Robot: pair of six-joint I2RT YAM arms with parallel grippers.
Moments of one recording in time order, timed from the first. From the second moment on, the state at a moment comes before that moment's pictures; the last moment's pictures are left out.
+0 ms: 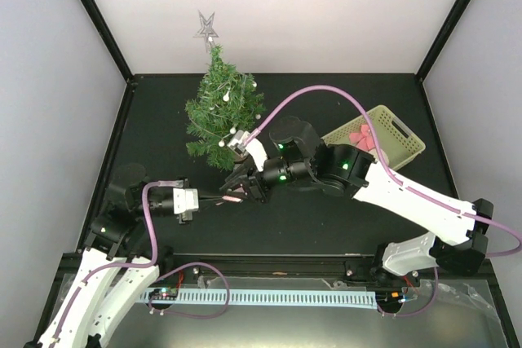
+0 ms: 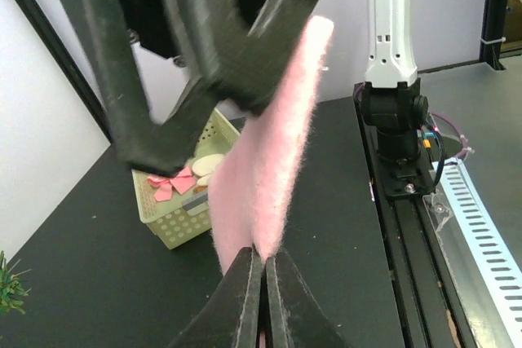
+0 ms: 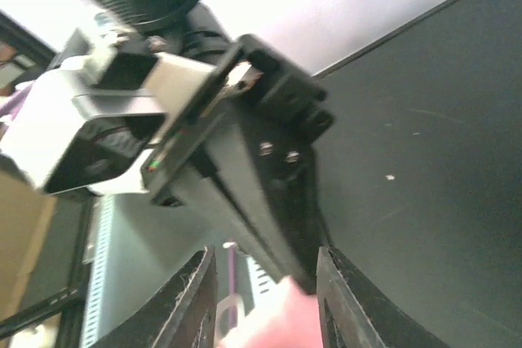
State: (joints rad) left arm -0.35 0.46 0.69 -0.49 1.03 0.51; right arm 1.11 1.36 1.48 -0.61 -0.42 0.33
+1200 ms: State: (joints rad) left arm -0.35 0.45 0.68 -0.50 1.03 0.51; right arm 1.07 1.21 1.30 -0.36 -0.56 0.40
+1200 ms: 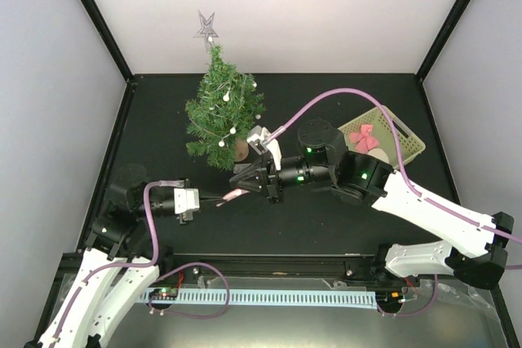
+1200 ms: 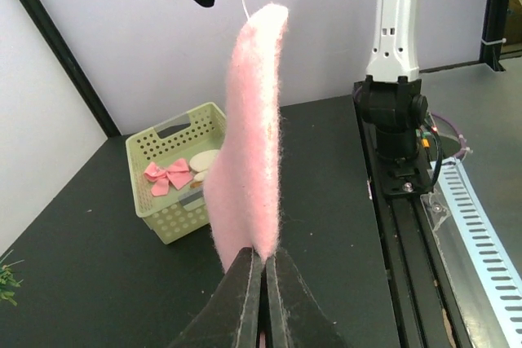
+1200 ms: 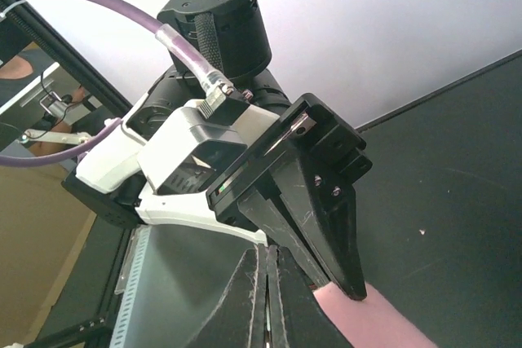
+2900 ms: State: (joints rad) left arm -0.36 0.62 0.83 -0.74 -0.01 0.99; right arm 1.07 0.58 0.91 -0.12 0.11 0.31
